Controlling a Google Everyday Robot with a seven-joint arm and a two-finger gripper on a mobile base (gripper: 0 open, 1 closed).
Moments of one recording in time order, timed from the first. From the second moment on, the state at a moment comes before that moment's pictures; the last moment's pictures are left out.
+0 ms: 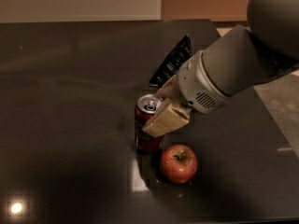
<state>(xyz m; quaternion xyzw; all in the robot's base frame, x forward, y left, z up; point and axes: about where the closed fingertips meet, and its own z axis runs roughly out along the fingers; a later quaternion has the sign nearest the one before) 0.409 -0.017 0.924 -0.60 0.73 0.19 0.28</state>
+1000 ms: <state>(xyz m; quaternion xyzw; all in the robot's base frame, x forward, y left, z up) 0.424 -0.006 0.906 -0.60 0.73 0.18 0.27</state>
